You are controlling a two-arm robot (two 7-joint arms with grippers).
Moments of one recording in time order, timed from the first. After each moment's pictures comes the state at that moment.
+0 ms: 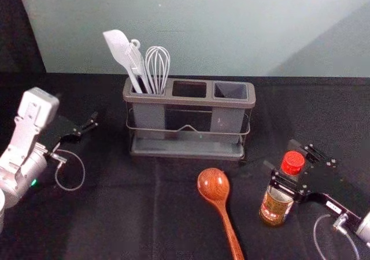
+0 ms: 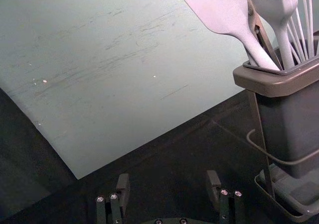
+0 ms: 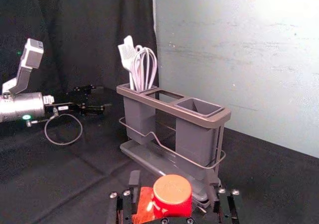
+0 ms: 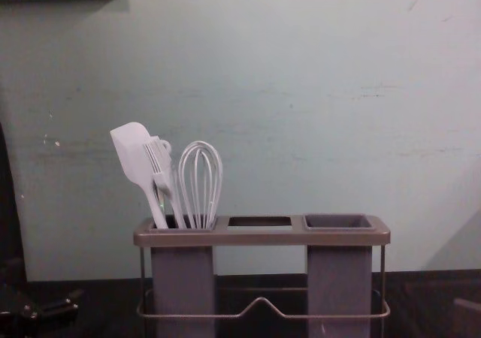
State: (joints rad) left arm -0.20 0.60 0.45 -1.41 -0.25 -0.12 0.03; right arm -0.24 0.68 -0.19 -1.87 0.51 -0.10 0.38
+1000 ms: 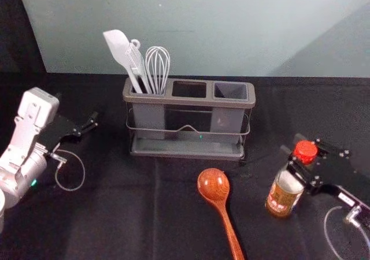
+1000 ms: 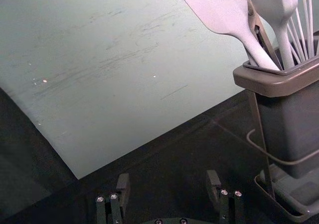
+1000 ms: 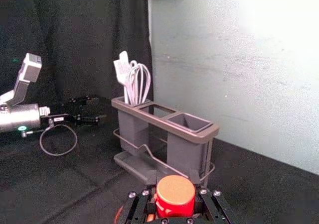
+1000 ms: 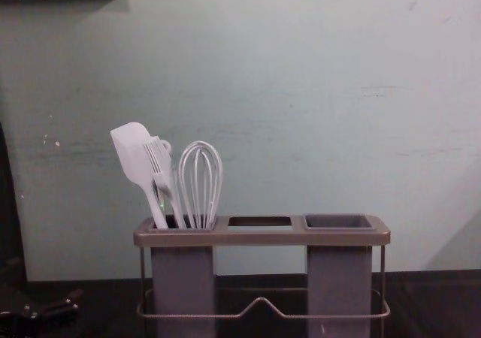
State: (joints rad) left arm -0.20 0.60 0.45 -1.41 -0.25 -0.12 0.03; right arm -0.27 0.64 -0.09 -1.92 0.49 -0.08 0.42
